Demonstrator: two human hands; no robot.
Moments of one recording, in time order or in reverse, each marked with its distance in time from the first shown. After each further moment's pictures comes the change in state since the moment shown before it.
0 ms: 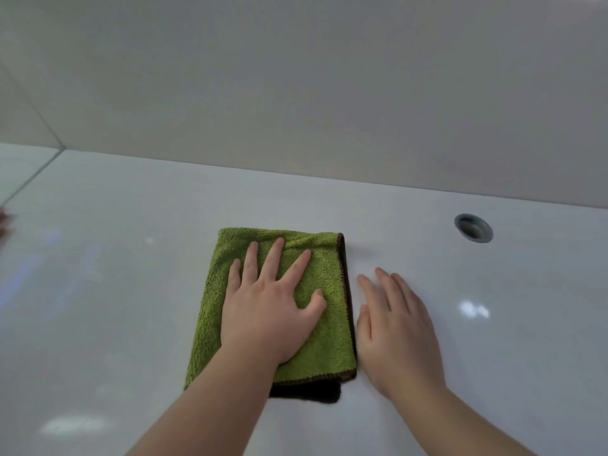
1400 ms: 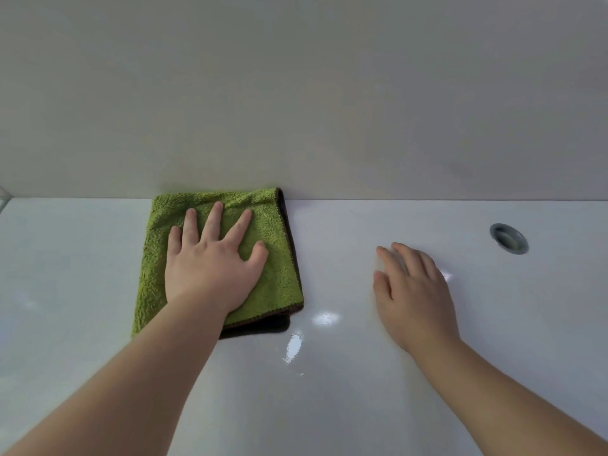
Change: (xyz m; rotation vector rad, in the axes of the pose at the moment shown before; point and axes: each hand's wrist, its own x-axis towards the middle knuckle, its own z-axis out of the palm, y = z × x) left_hand 0.150 -0.143 -0.035 0.080 -0.034 -0.017; right_hand 0.106 -0.054 0.018 -0.086 0.170 0.201
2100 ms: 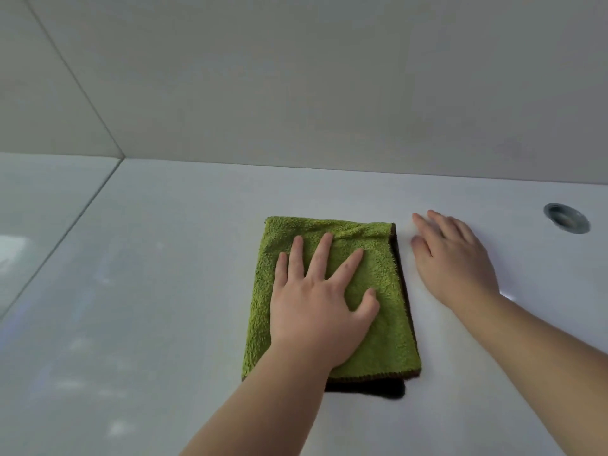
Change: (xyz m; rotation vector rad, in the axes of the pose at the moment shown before) left_hand -0.142 0.056 0.012 -0.126 0.025 0.147; right_hand 0.004 0.002 0.003 0.025 -0.062 -0.092
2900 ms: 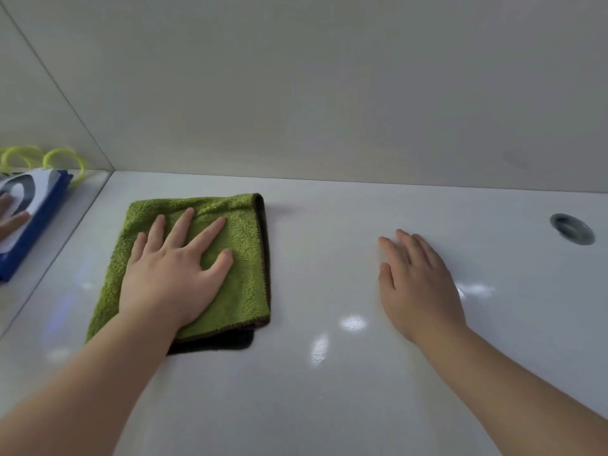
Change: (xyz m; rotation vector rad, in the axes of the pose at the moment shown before) left_hand 0.053 -0.188 -0.058 0.175 -0.003 -0.207; right_hand -0.021 -0.069 0.008 0.005 -0.067 -0.044
